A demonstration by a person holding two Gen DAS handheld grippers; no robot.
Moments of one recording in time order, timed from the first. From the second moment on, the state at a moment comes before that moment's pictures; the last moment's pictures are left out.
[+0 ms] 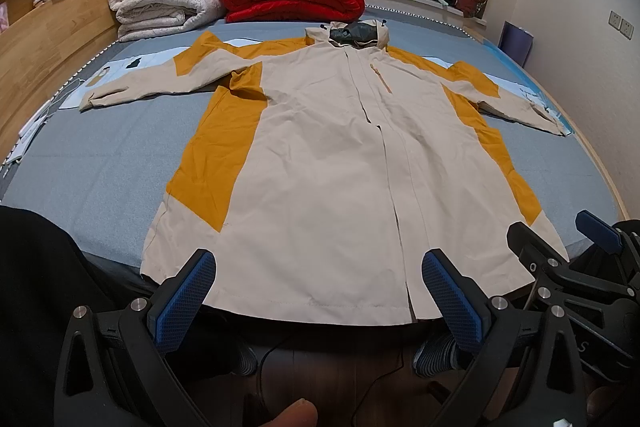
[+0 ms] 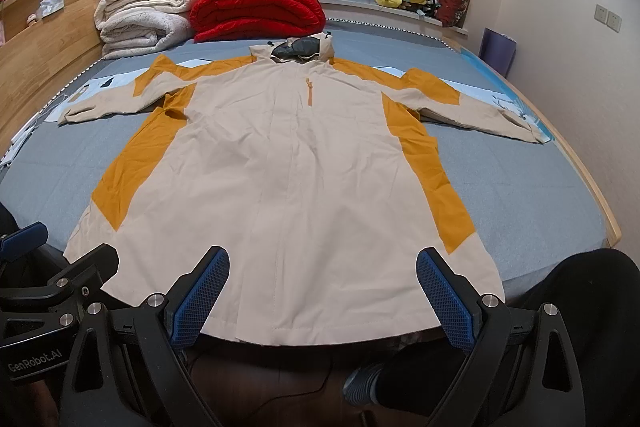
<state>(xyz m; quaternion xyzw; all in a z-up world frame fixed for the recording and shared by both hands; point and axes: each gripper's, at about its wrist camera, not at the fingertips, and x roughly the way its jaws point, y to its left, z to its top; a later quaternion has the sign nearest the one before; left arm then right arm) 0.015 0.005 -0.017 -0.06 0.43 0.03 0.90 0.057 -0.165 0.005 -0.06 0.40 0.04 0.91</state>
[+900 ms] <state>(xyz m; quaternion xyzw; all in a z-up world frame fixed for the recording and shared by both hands) 0.045 0.030 0.094 -0.08 0.30 0.02 0.95 0.105 -0.193 0.082 0.00 0.27 0.10 0.96</state>
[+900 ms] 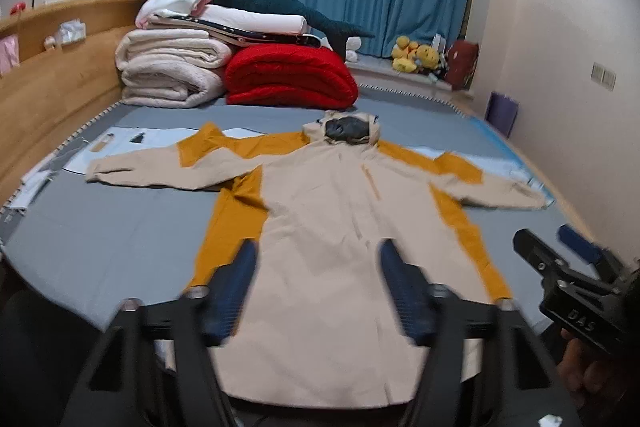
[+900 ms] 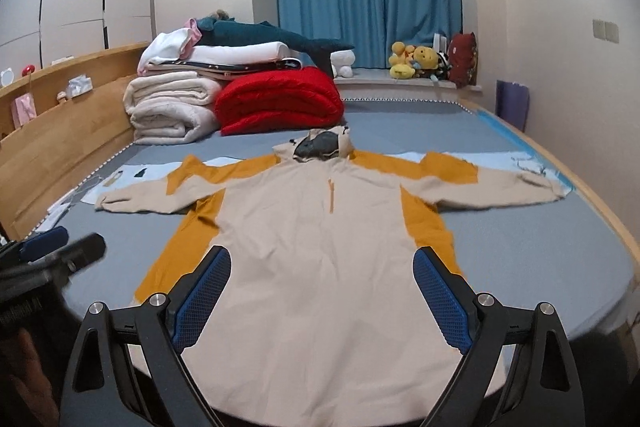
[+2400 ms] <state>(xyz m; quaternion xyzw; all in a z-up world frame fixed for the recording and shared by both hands) 0.382 0.238 0.045 -0.09 0.34 0.20 0.91 0.454 -0.101 0.105 0.04 0.22 0.13 0.96</state>
